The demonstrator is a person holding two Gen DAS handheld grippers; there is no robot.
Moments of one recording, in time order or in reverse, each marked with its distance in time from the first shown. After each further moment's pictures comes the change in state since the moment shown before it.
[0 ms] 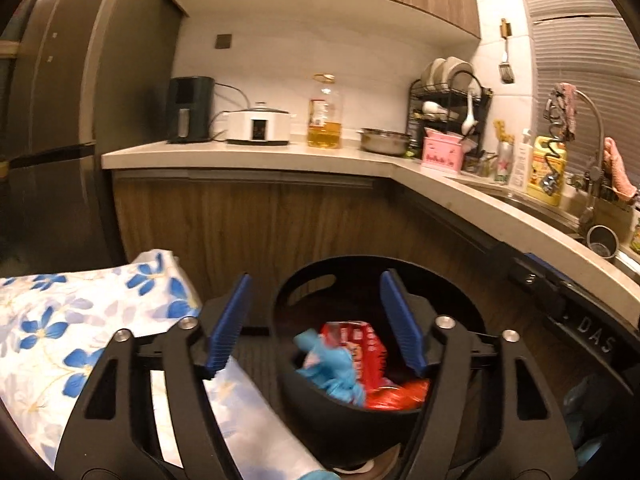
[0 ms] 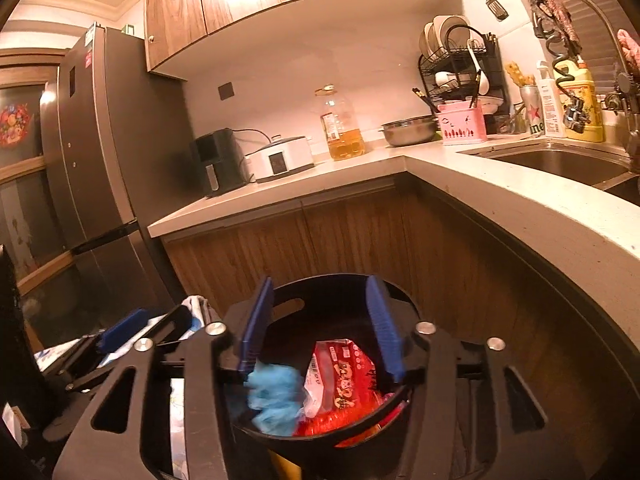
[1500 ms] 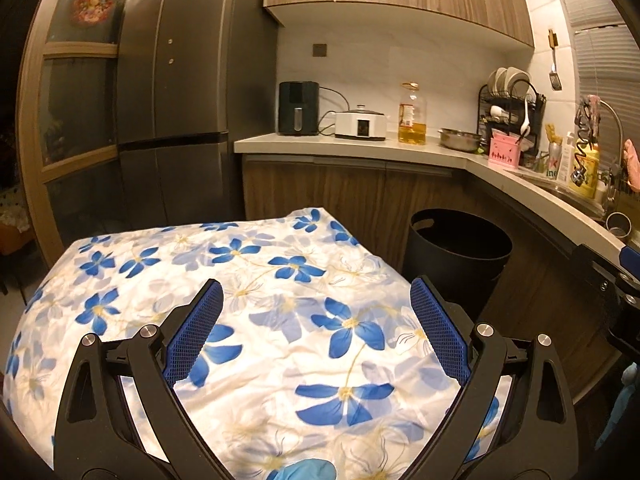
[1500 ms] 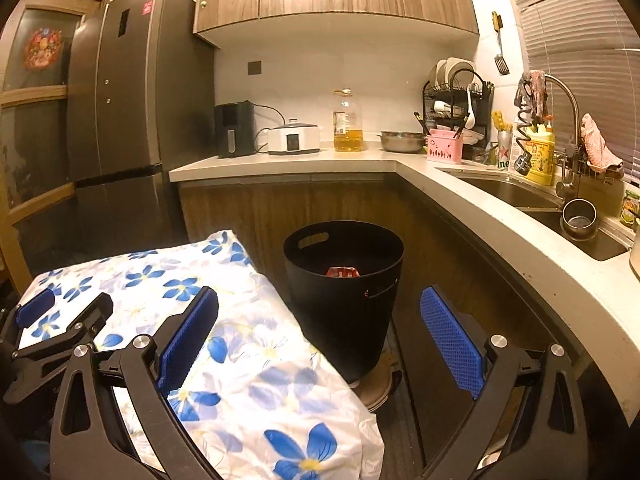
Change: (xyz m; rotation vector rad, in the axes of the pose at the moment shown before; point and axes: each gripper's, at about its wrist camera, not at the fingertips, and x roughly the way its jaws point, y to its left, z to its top) left arm -0.262 0.083 -0.052 -0.047 0.037 0.290; right arm -0.203 0.120 -0.057 -0.202 0.053 -0.114
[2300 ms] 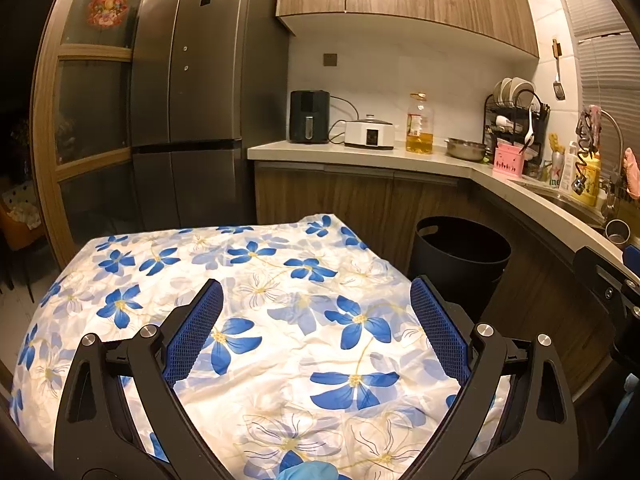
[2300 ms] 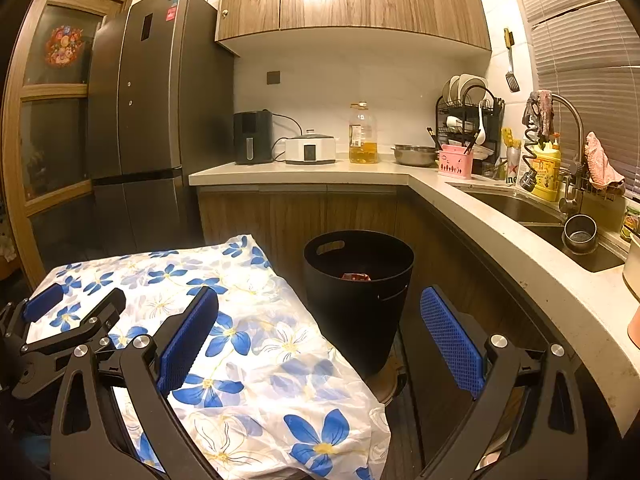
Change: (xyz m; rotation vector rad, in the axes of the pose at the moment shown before) left arm -0.032 0.008 0.000 -0.014 -0.025 0.022; right arm -0.031 0.017 0.001 -0.034 -0.030 0.031
